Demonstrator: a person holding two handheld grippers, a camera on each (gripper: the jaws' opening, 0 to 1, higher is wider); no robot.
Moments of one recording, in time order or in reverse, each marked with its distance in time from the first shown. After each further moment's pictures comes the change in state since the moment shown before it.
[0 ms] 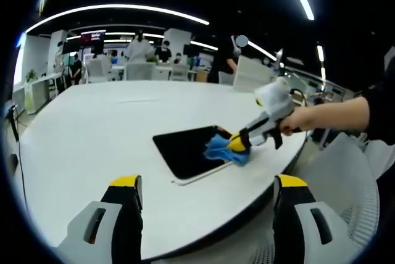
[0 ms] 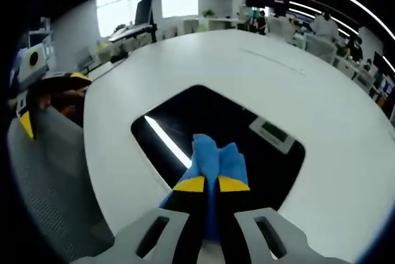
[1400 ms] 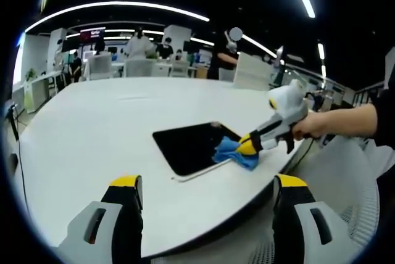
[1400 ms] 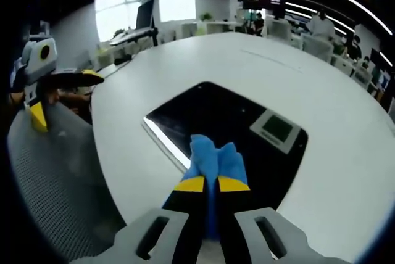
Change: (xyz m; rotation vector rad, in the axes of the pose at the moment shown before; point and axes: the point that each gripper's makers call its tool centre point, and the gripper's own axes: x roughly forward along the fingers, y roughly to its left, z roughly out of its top) left arm 0.001 0.000 -0.003 -0.002 0.027 0.000; right arm -0.015 0.014 -0.015 0.024 -0.021 -0.007
